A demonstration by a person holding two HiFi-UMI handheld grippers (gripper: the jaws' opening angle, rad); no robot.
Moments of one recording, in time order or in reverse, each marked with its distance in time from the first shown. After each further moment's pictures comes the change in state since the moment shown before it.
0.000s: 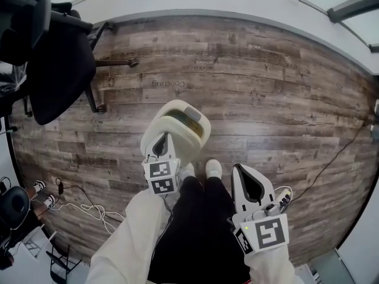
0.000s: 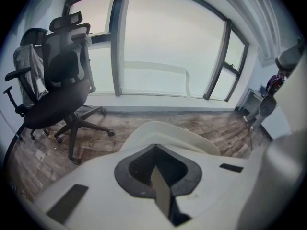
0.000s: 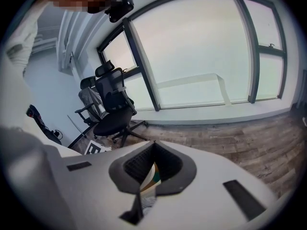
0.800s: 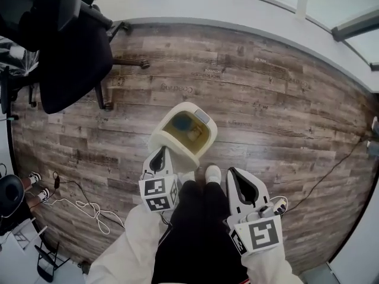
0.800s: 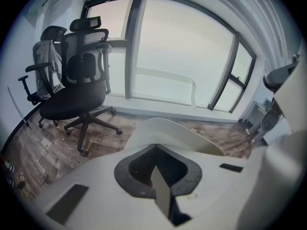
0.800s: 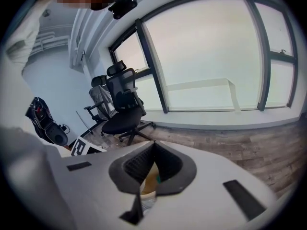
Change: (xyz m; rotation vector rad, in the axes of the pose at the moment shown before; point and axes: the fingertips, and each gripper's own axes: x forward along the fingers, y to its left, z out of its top) left arm -0.085 0.023 -0.002 -0.132 -0.044 0.024; right arm -0.008 0.055 0.009 -0.084 -0.019 0.076
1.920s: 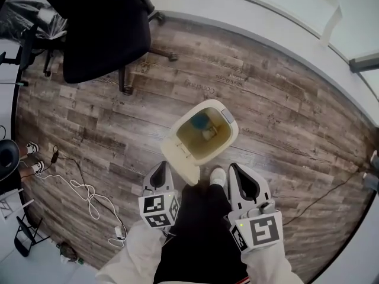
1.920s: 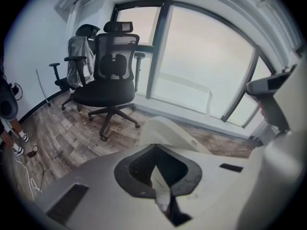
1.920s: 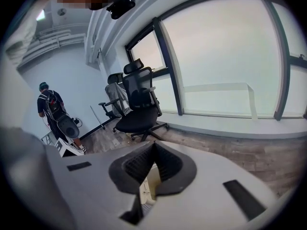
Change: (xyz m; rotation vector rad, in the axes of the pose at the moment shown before) left arm -0.104 0.061 -0.043 -0.206 -0.035 0.133; right arm 0.019 0.084 0.010 -0.110 -0.009 0.134
